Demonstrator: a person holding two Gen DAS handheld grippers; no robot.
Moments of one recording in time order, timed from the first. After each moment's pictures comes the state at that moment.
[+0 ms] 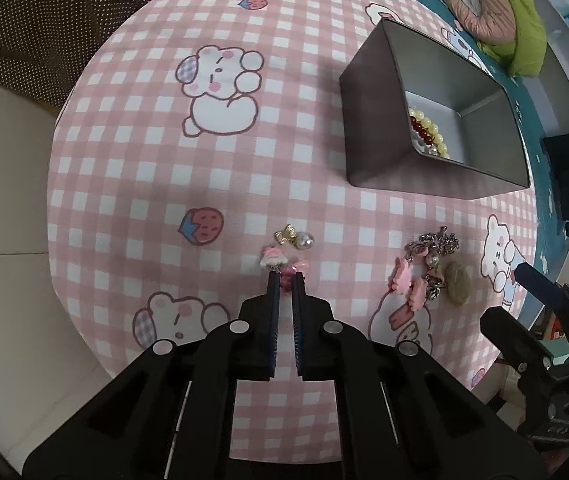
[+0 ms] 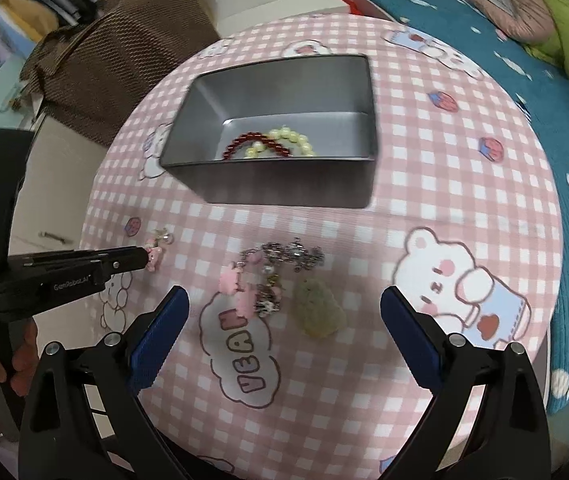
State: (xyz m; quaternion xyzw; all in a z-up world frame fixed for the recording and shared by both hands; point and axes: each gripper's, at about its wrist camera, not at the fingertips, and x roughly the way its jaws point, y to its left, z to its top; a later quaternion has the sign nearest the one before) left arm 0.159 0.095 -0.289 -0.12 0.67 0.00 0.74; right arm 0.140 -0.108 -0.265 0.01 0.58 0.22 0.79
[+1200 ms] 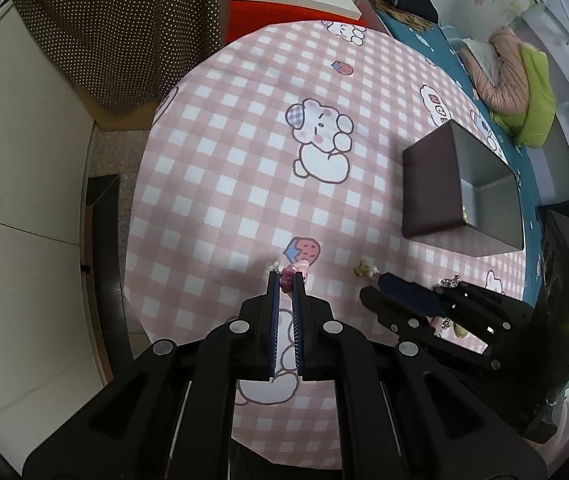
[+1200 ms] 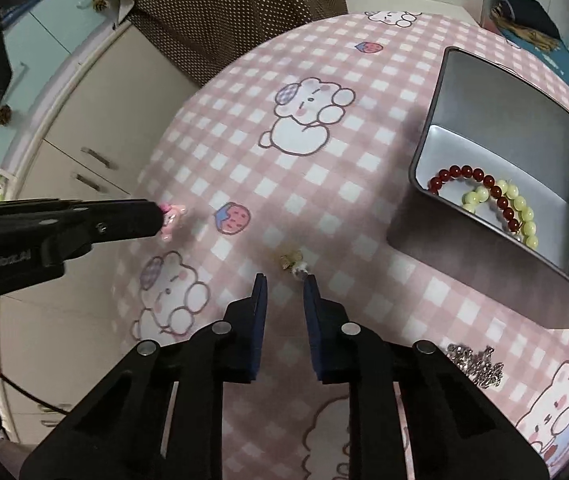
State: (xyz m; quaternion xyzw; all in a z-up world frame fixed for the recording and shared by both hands) left arm 0.128 0.170 -0.262 -0.20 0.60 0.04 0.77; right arm 0.146 0.016 -0.303 -0.09 0.56 0.37 0.73
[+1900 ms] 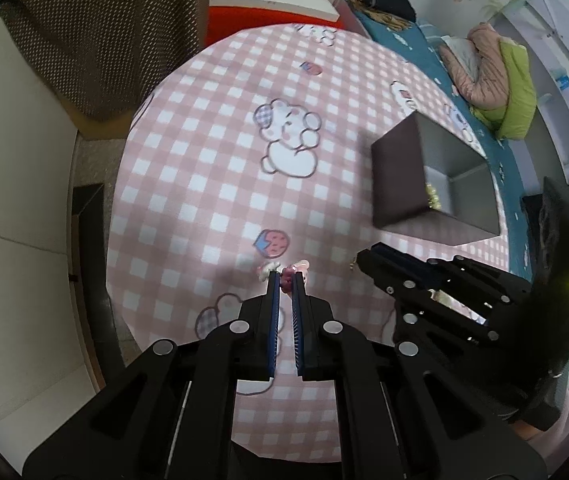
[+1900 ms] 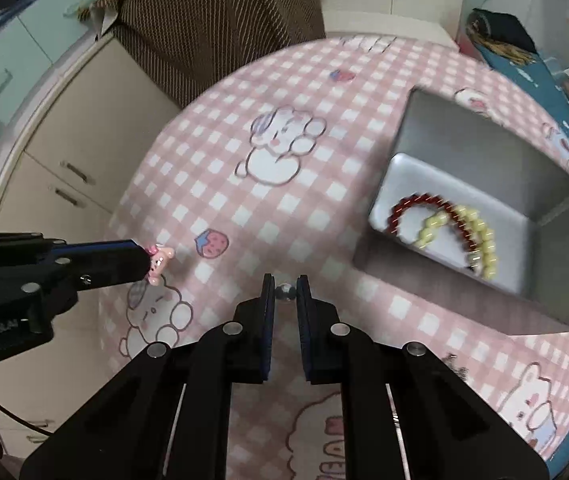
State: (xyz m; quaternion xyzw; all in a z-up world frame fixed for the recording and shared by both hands) left arm 0.124 0.153 -0.248 -0.19 0.59 0.01 0.79; right arm 0.150 0.008 -0.278 -0.10 0.53 0.34 0.77
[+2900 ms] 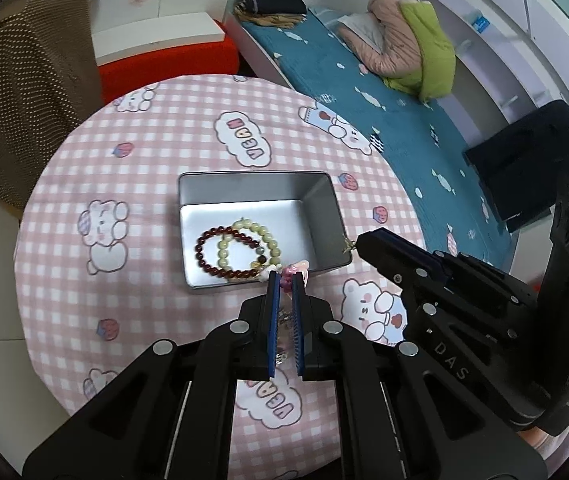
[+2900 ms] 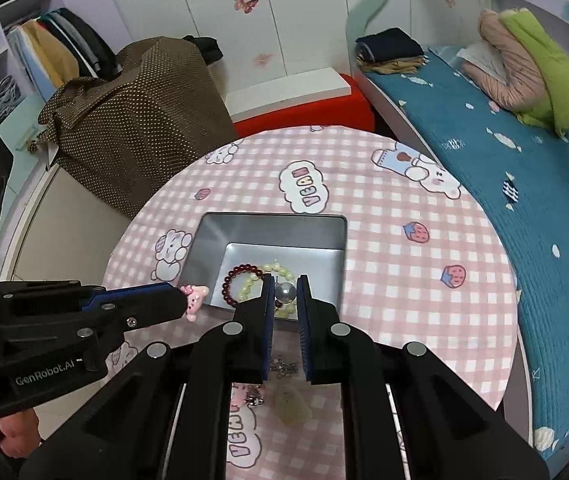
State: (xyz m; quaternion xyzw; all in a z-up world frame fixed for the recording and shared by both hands) left arm 0.196 0.017 -0.188 -0.12 0.56 -0.12 0.81; right arm 0.184 -0.130 -0.202 0.02 0.47 0.22 0.85
